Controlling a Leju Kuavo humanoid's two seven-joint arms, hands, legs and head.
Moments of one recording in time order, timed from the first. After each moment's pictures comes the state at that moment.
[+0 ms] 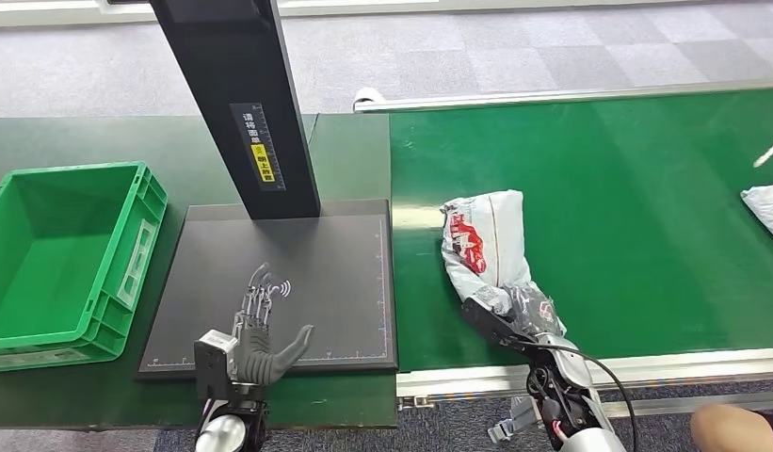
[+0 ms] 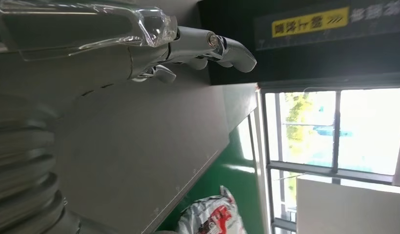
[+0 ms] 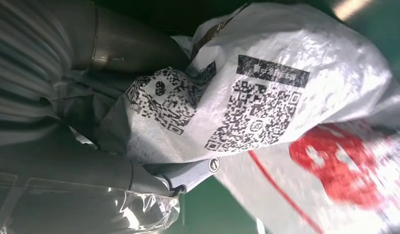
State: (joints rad) left arm -0.04 -0.21 -0.13 -1.32 -0.05 0.04 -0.59; right arm -0.44 0.02 -0.06 -0.64 0.95 -0.33 -0.25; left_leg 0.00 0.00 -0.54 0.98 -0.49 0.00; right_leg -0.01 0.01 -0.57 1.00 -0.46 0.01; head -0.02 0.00
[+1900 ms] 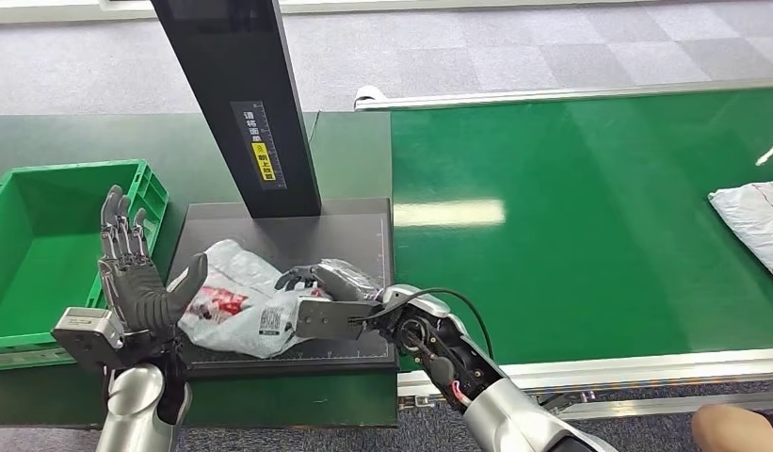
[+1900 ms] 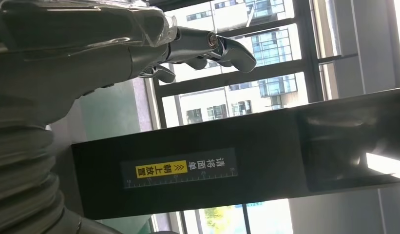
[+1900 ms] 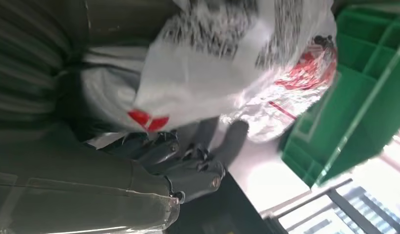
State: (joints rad) left arm -0.15 -0.12 0.08 -1.60 -0.09 0.10 -0.66; right arm -0.66 0.24 0.67 -0.74 0.37 0.16 -0.42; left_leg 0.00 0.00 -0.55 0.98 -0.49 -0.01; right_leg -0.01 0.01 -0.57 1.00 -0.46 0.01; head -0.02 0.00
